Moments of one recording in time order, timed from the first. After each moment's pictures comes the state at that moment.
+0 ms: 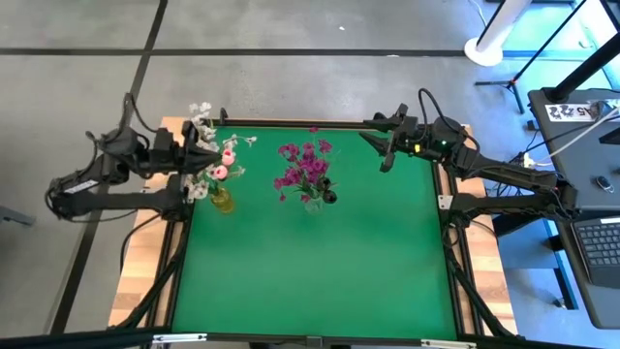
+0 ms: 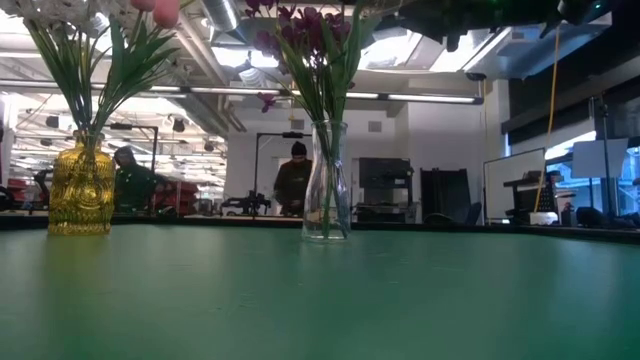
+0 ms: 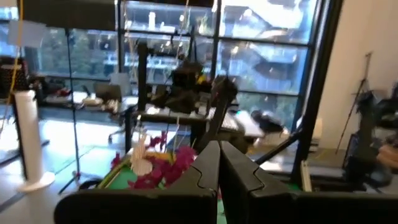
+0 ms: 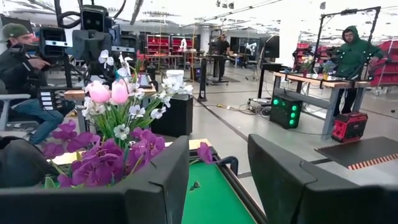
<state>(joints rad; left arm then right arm) 0.22 0.46 0.82 -0.26 0.13 -0.09 -0.42 0.97 0.76 0.33 -0.15 -0.03</state>
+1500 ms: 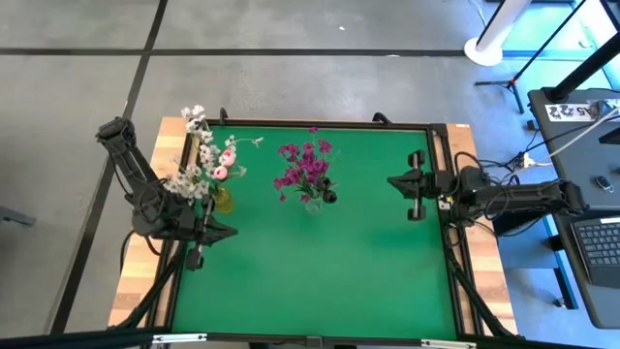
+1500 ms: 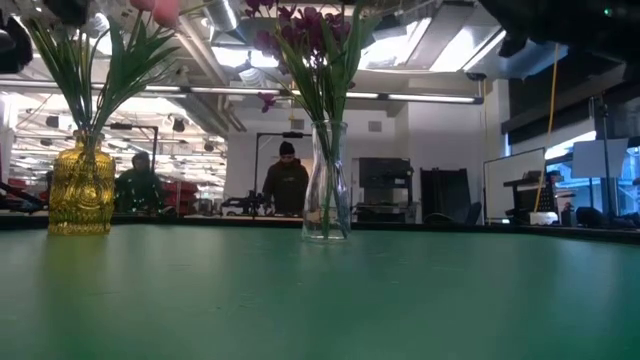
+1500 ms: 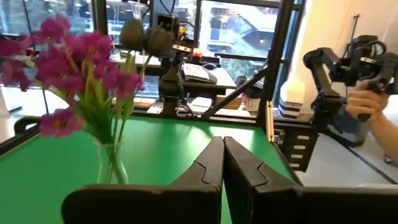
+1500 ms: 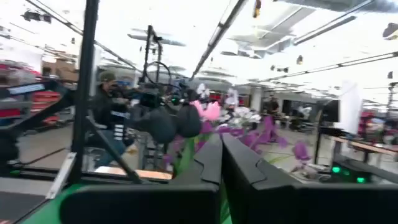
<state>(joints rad) -0.95 0.69 0.37 0.32 -0.97 -0.13 -0.05 0.55 0.23 0.68 -0.05 -0.12</state>
